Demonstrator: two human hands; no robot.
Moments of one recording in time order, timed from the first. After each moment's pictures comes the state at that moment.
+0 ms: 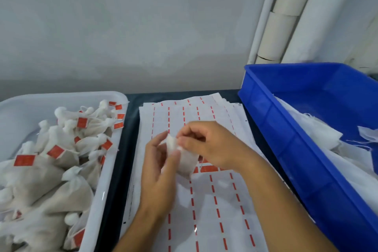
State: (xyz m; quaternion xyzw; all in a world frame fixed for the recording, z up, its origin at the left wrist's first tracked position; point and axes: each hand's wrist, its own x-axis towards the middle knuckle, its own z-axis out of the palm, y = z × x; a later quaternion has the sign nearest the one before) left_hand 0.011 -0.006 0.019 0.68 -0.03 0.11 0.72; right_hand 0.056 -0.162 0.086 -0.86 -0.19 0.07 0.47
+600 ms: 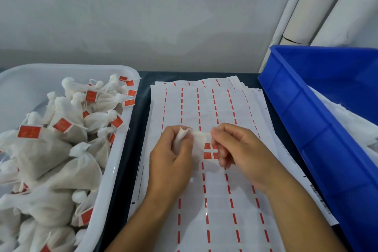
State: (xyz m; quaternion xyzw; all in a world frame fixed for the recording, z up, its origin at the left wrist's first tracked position) left_hand 0.017 -0.003 0.006 0.77 0.04 0.09 0.63; right_hand 0.027 -0.168 0.050 -0.79 -0.03 0.11 0.60
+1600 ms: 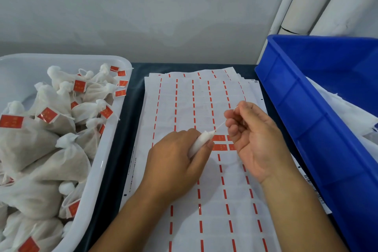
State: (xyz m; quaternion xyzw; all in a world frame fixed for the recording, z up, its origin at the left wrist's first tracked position) left_hand 0.011 -0.005 0.007 0.93 -0.15 0.11 0.33; right_hand 0.023 -0.178 0.056 -0.54 0.12 -0.02 0.83
